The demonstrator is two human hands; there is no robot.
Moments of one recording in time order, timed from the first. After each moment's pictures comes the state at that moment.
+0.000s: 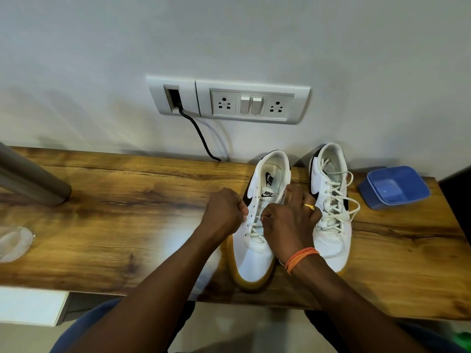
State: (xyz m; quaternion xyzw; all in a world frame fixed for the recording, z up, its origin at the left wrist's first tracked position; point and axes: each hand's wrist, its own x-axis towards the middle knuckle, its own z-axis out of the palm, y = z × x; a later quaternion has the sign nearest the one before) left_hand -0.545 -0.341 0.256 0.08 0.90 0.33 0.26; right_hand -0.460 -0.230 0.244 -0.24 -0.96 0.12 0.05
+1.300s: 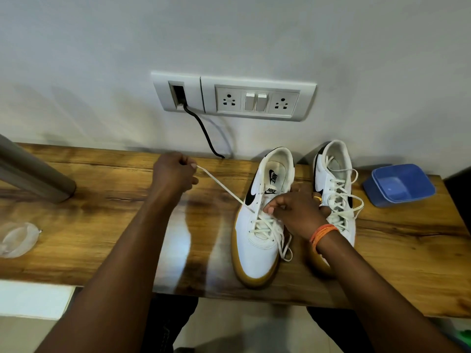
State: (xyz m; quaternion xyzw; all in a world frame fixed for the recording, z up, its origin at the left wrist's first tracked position) left_hand -0.604 -0.408 0.295 -0.10 0.85 0.50 0.14; right_hand -0.480 -0.188 0.235 -0.22 -0.90 0.35 -0.13
